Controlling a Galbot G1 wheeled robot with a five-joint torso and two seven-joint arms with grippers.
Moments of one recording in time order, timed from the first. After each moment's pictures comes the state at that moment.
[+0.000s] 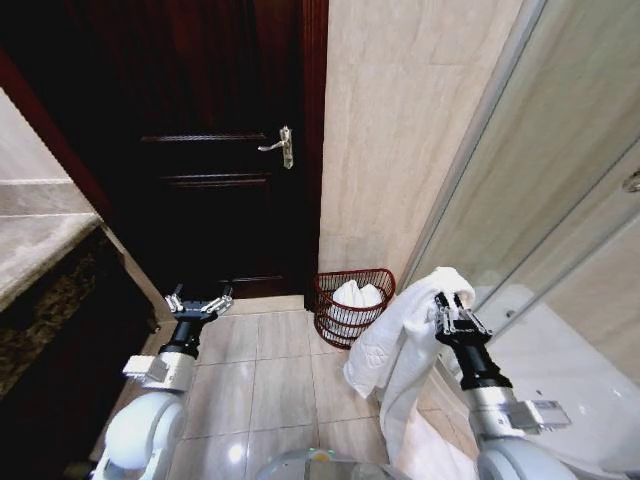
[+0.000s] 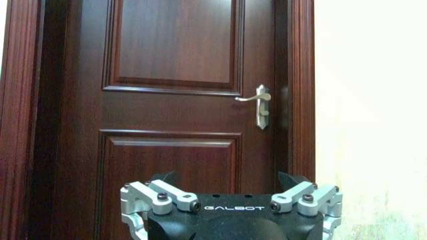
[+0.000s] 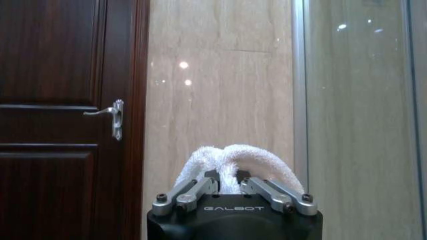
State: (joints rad) left arm 1.66 -1.35 -0.77 -2.34 -0.34 0.01 0.02; right arm -1.80 1.47 0.68 2.50 0.19 0.01 -0.06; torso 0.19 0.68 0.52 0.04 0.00
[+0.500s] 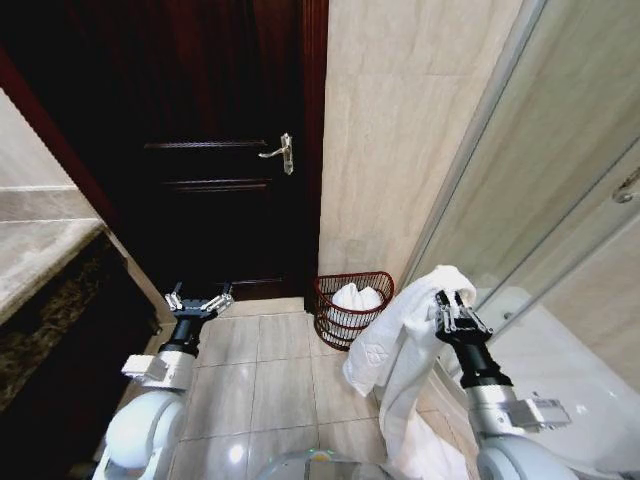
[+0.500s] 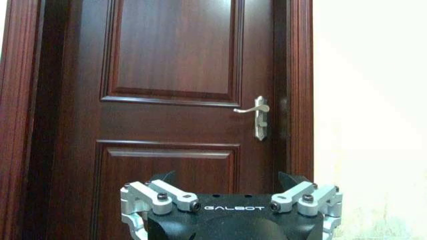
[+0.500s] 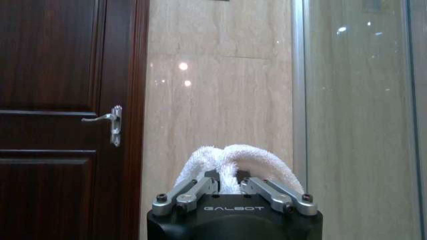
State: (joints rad) left arm 1.65 -1.35 -0.77 -2.35 -0.34 0.01 0.03; right arm -1.79 1.46 0.69 2.50 0.19 0.01 -0.05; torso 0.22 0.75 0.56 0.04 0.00
